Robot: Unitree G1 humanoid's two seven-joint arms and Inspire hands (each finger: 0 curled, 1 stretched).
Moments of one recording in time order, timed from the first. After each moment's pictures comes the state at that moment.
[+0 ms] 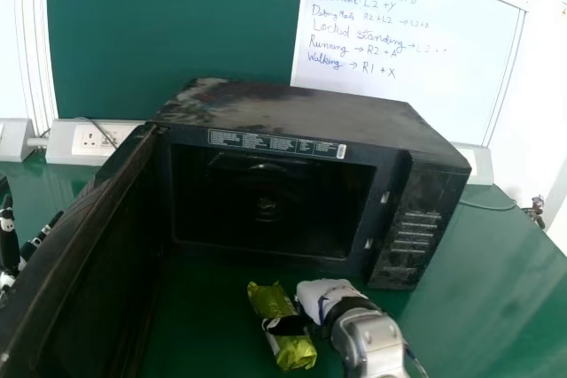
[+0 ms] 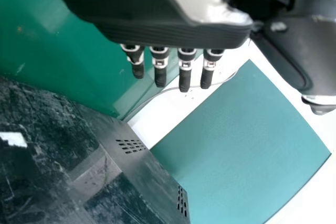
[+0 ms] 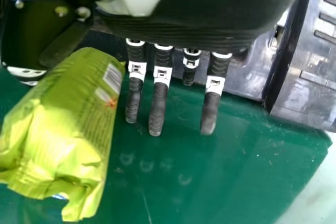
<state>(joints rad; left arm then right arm) 0.08 0.37 0.69 -0.21 -1.12 0.73 -0.02 -0.25 -0.23 0.37 -0.32 -1.46 0.24 1.14</state>
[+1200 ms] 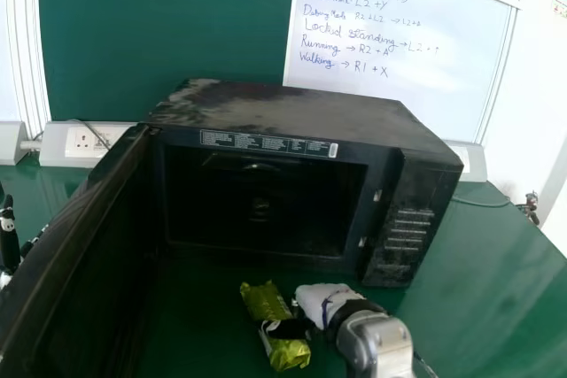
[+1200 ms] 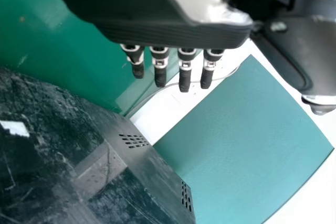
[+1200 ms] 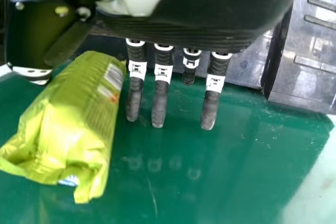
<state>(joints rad) 0.08 0.36 0.69 -0.23 -1.12 0.73 -0.02 -0.26 -0.33 0.47 -0.38 -1.35 0.36 1.14</state>
